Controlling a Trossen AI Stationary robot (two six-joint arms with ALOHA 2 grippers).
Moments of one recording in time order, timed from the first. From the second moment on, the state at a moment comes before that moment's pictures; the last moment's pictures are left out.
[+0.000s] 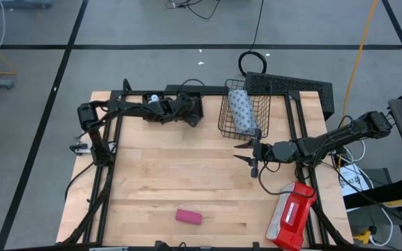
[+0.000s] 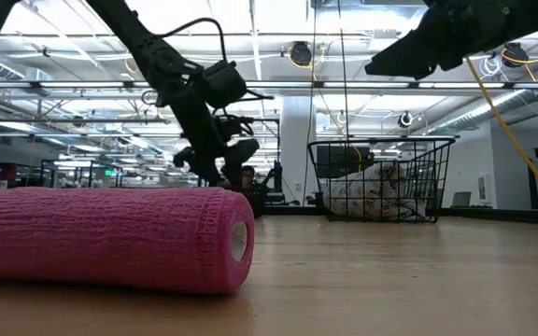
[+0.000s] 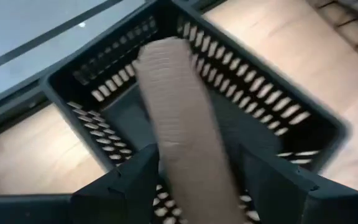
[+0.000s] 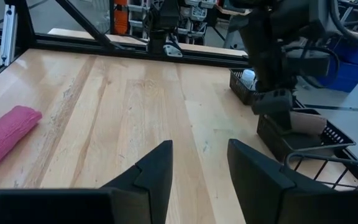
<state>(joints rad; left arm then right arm) 0.44 1.80 1.05 -0.11 -0.31 -0.37 0.27 0.99 0.48 0.24 0.42 -0.02</state>
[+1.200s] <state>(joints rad) 0.50 1.80 1.05 -0.19 -0.40 -0.77 0.27 0.99 0.48 0.23 0.42 -0.02</state>
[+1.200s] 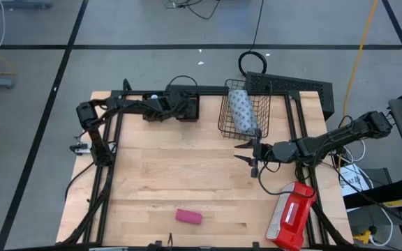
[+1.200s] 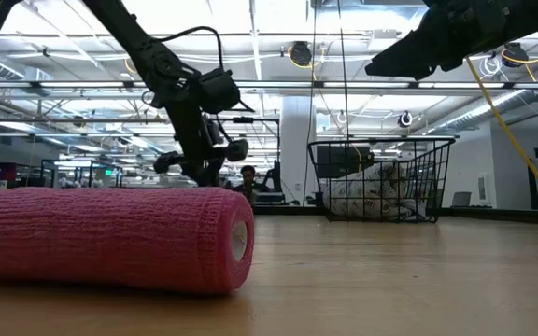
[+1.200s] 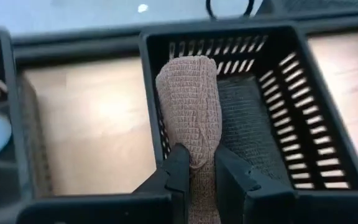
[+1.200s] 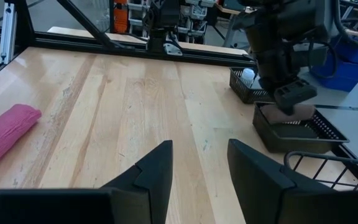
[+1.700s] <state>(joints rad) 0.51 1.80 1.05 -0.23 -0.34 -0.75 0.27 0.99 0.48 0.23 0.42 -0.03</state>
